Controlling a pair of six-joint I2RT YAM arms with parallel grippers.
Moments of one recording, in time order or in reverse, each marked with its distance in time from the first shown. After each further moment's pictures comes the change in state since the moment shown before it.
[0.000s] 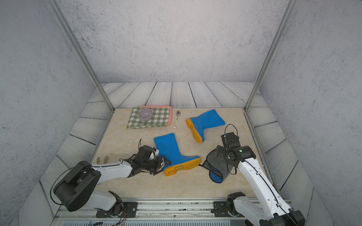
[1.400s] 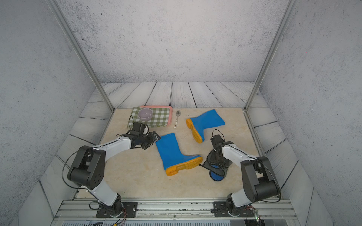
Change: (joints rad) left arm 0.323 0.251 0.525 -0.406 -0.185 0.369; right arm 0.002 0.451 -0.151 0.352 -0.037 -0.043
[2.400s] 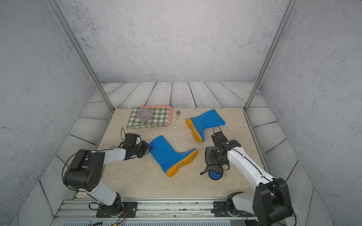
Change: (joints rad) left arm 0.123 -0.108 -0.380 0.336 0.110 -0.154; right arm 0.082 -0.260 0.138 -0.267 -0.158 -0.145
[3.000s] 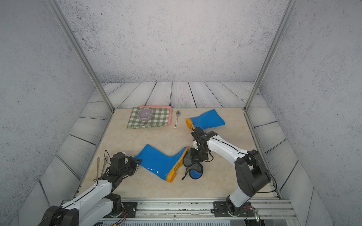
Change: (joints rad) left arm -0.001 -0.691 -0.445 -0.064 -0.207 -0.242; right arm 0.213 0.401 0.246 0.064 -0.304 0.006
